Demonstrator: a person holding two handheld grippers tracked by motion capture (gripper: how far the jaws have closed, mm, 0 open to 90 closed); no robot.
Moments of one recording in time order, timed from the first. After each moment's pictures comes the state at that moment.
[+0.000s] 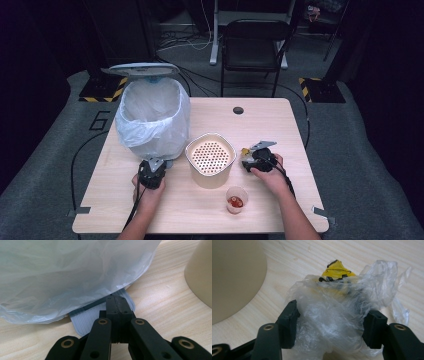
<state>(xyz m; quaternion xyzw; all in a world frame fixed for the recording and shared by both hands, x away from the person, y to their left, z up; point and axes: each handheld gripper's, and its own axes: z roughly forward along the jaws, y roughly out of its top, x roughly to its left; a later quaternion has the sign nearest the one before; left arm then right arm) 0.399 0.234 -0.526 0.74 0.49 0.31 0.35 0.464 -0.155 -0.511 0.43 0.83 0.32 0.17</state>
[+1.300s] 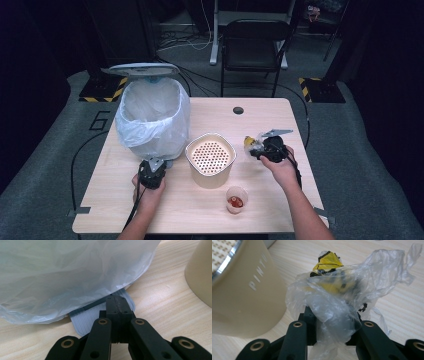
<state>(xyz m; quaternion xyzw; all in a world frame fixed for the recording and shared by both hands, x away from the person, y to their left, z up) 0.399 0.234 -0.526 0.74 0.49 0.31 0.35 0.458 -0.173 -0.442 0.45 0.80 0.37 0.14</state>
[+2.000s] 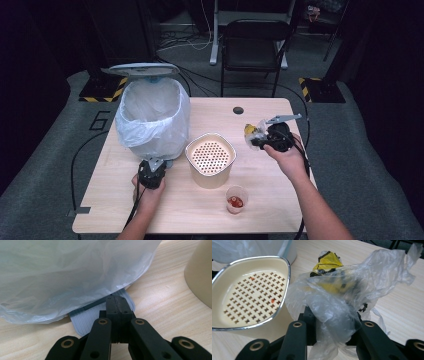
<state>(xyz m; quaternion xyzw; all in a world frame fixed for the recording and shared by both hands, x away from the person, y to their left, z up) 0.399 0.235 -0.525 0.74 0.49 0.31 0.35 0.449 -0.169 -0.371 0.42 0.81 0.39 0.14</state>
